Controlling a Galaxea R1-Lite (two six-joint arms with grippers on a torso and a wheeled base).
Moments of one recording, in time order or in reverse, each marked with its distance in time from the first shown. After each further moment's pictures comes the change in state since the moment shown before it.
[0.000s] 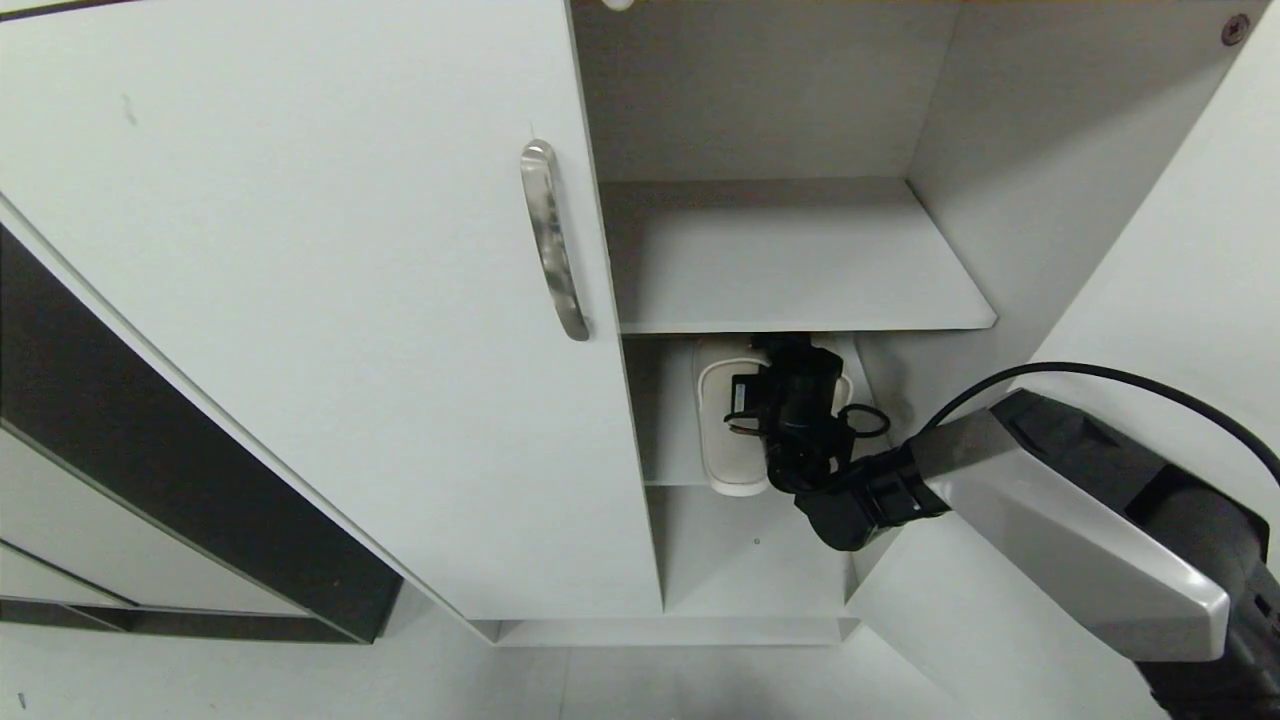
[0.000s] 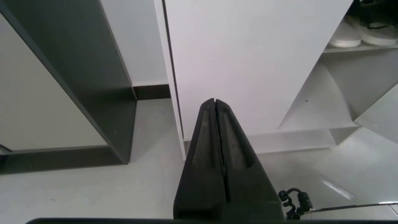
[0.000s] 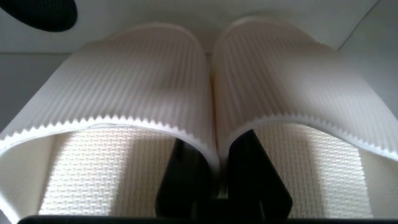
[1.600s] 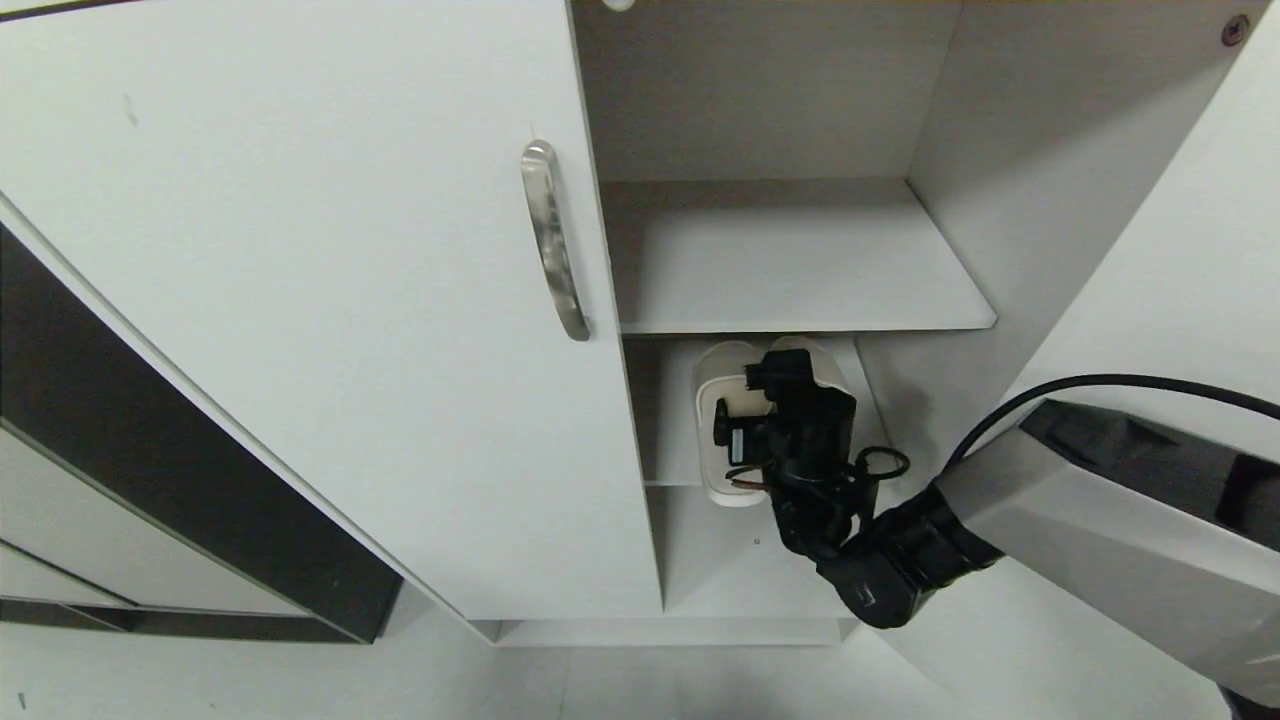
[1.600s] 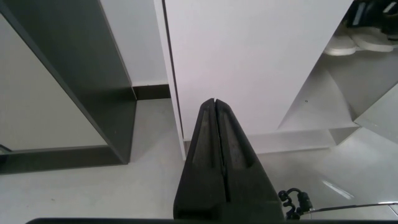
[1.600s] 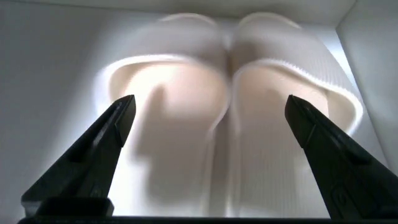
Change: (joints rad) left arm 0.000 0.000 0.000 0.000 0.000 -0.002; right arm 0.099 -0.156 0.392 -0.167 -0.010 -0.004
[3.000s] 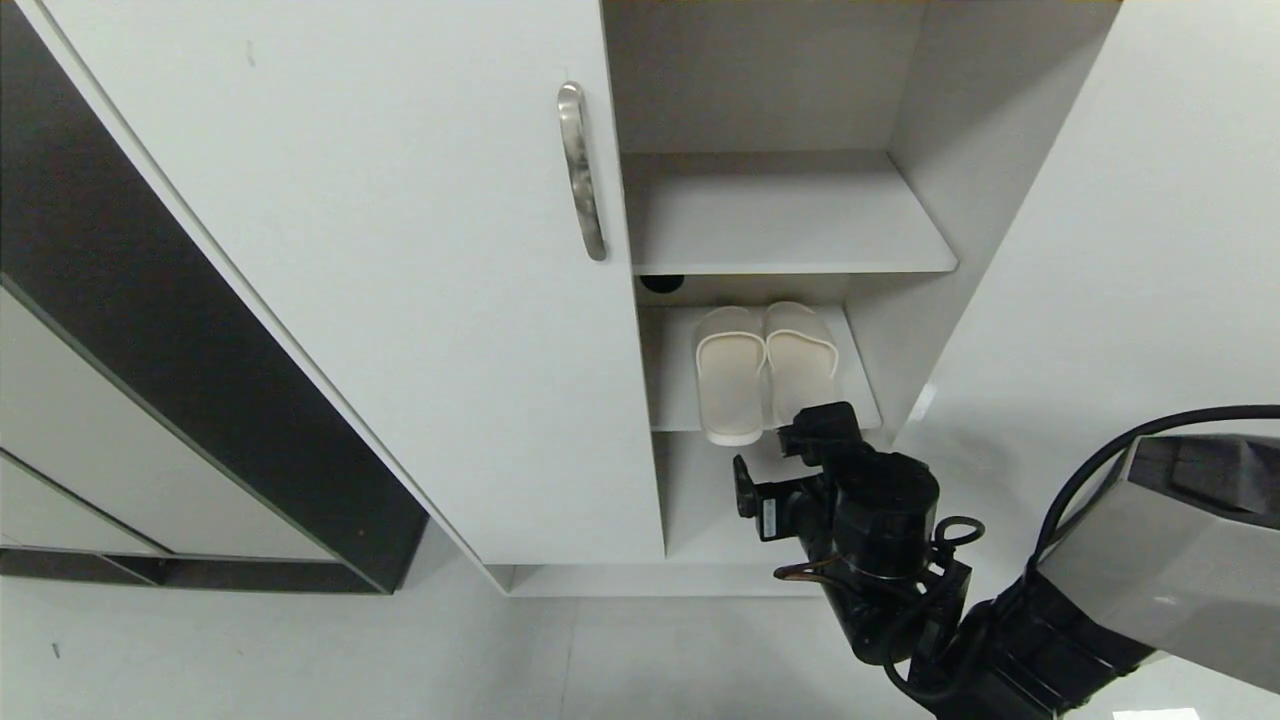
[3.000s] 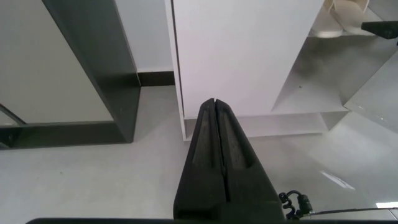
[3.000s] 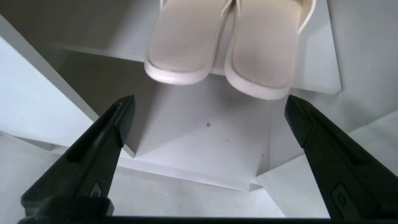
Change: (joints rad) left arm 0.000 0.000 0.000 0.000 0.016 -0.013; right arm 0.091 -0.185 0.436 -0.198 0.001 -0.009
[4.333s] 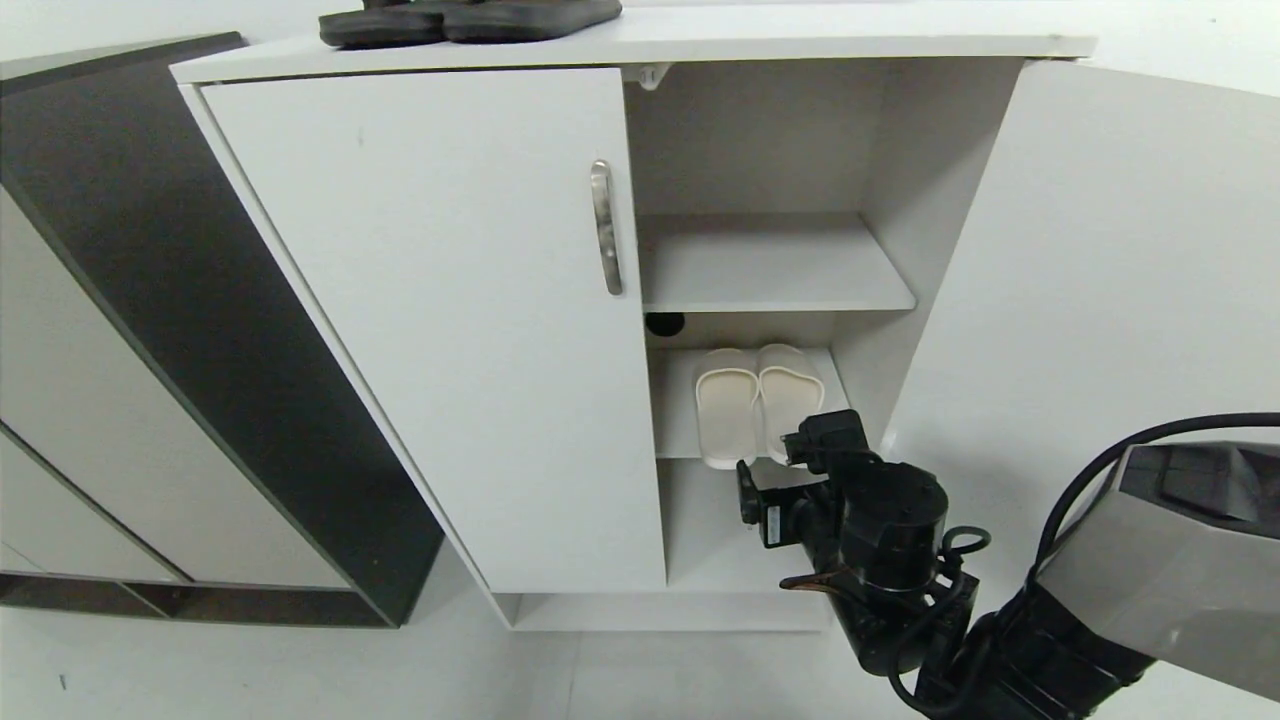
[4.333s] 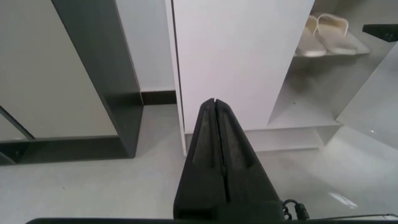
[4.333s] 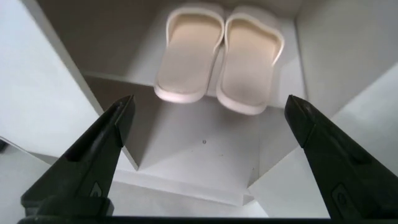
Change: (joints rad) left arm 0.000 0.000 0.000 0.000 0.000 -0.001; right arm 0.000 0.004 0.038 -0.051 -0.002 0.002
